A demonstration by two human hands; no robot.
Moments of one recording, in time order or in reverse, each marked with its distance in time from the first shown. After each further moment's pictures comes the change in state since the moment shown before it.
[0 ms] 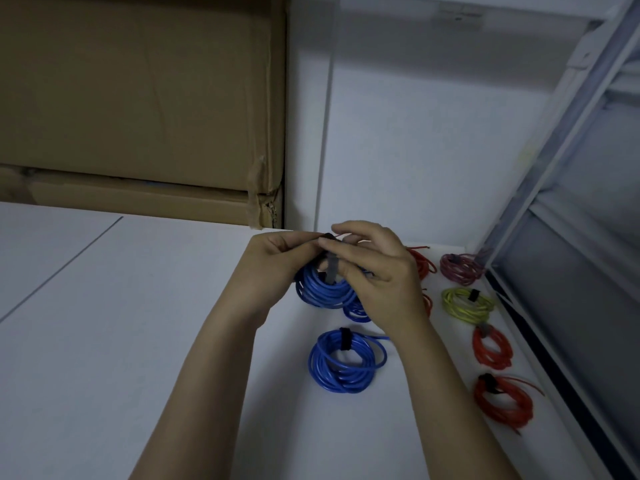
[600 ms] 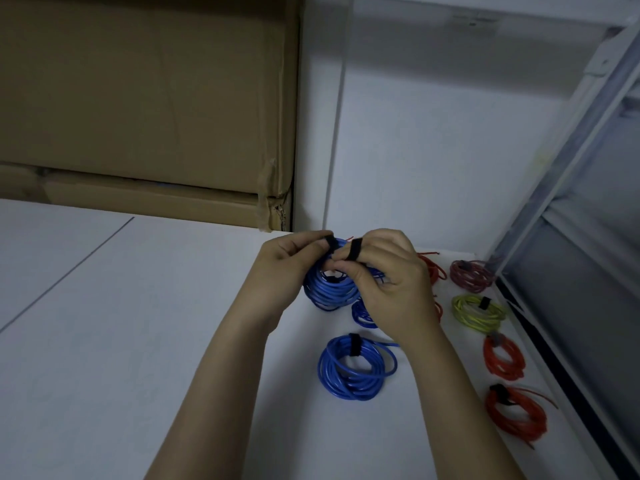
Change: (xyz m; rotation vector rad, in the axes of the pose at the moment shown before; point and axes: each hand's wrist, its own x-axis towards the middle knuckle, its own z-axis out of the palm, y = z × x) left_hand 0.004 -0.005 0.000 -0.025 0.081 -0.032; right_hand 0.003 -0.001 0.004 -0.061 0.045 -0.038
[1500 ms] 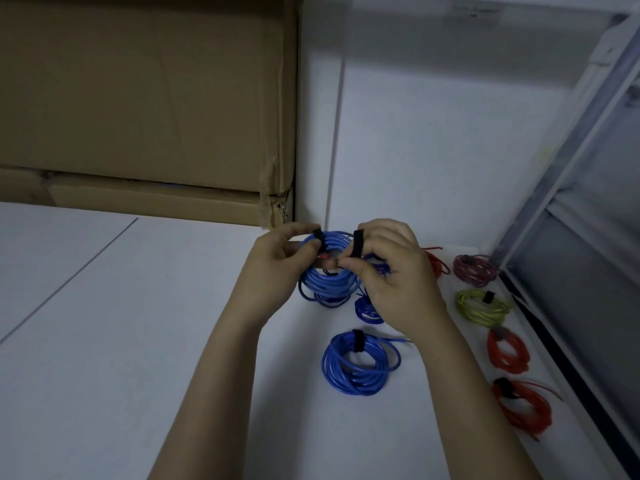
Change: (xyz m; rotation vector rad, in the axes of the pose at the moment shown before) left_hand 0.002 -0.003 -0.017 0.184 -0.021 0.069; right_hand 0.004 -0.001 -0.006 0.045 -0.102 0.116
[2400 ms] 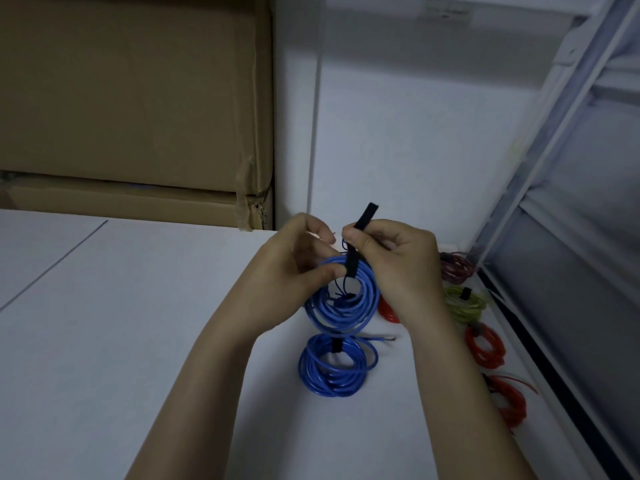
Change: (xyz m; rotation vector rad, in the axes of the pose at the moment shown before) left_hand -0.013 0.015 0.025 0.147 -0.211 0.177; right_hand 0.011 -0.018 -0.023 0.268 0.156 0.506
